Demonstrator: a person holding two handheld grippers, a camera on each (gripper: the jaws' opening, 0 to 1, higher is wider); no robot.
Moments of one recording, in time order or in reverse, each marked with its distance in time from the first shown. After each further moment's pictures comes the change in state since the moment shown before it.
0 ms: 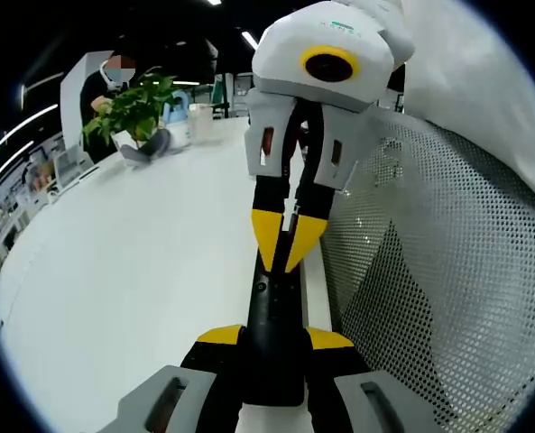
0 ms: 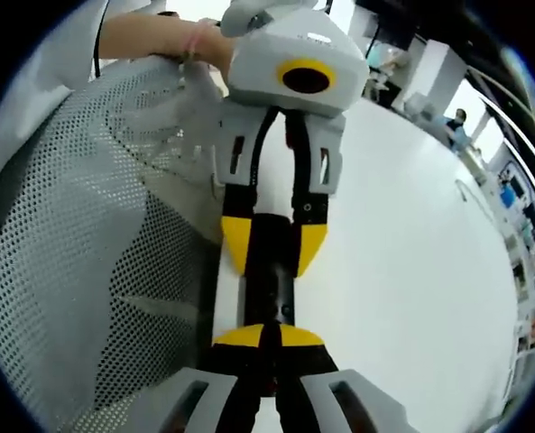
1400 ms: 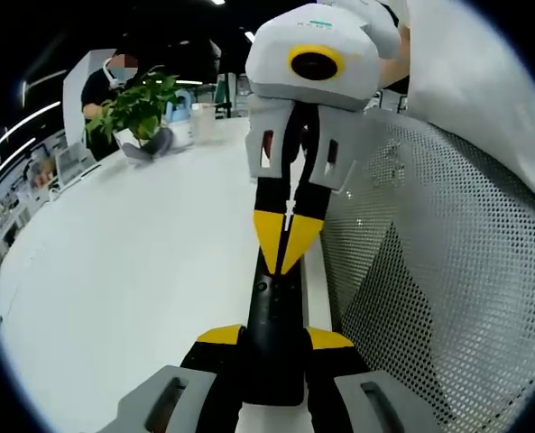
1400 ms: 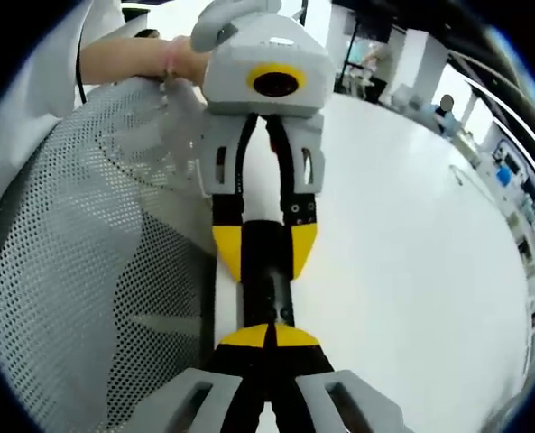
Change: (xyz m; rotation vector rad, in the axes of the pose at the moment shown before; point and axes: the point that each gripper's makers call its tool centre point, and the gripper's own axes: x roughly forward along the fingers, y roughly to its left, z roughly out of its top) left arm 0.001 -0.001 0.000 -0.015 -0.003 0.005; right arm 0.001 -0.001 0.001 0.138 -0.048 0.023
